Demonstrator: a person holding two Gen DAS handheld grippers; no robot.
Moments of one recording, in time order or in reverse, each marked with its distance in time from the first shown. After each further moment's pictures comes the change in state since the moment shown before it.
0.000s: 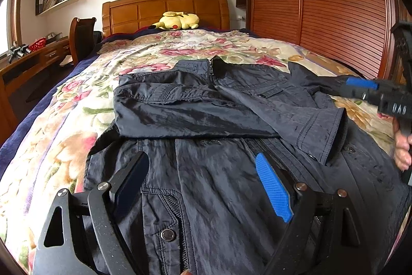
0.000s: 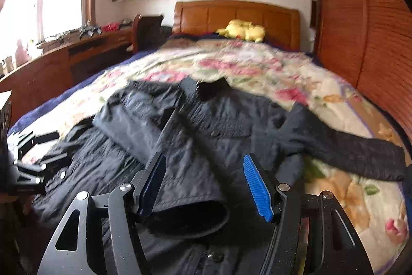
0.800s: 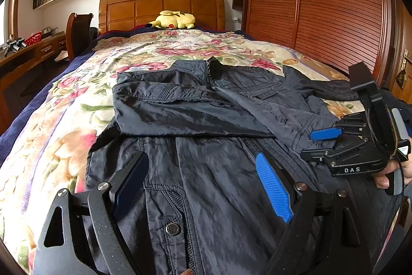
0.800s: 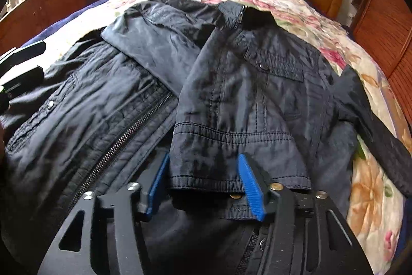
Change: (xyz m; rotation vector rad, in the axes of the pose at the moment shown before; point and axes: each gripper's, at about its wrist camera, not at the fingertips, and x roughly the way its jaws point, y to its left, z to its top) left arm -0.012 0.017 0.000 -0.030 -0.003 -0.055; right arm 0.080 0.034 0.001 -0.176 0.351 0.050
